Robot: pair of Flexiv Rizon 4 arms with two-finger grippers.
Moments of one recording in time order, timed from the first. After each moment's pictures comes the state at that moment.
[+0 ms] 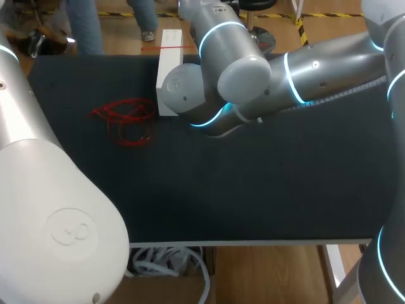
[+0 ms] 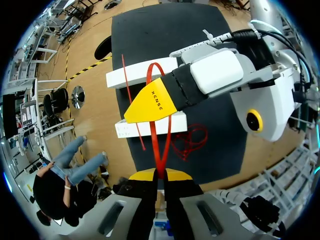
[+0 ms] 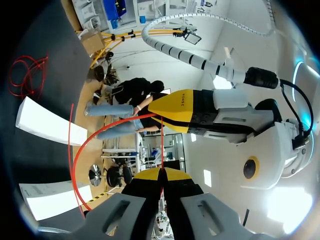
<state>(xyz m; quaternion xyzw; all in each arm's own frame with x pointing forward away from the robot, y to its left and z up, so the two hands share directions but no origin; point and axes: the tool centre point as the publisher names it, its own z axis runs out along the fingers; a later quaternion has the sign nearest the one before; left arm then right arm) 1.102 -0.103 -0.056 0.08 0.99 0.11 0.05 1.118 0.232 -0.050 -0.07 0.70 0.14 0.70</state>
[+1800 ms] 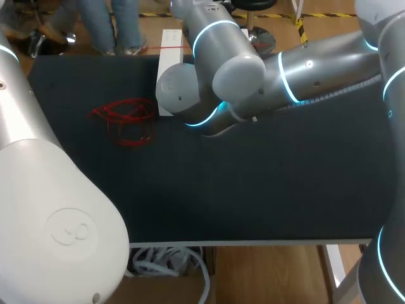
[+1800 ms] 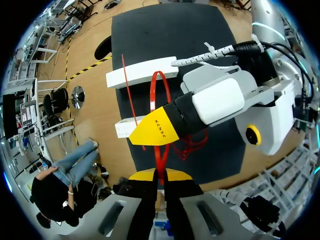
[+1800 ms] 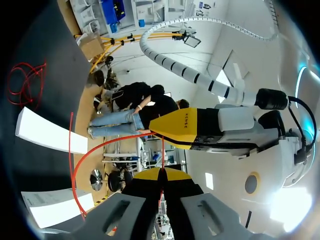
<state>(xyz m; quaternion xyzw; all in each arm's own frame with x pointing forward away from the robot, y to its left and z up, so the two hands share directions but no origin) 1.102 -0.103 -0.056 0.08 0.99 0.11 0.05 1.119 0.254 -0.050 -0.07 0.70 0.16 0.70</state>
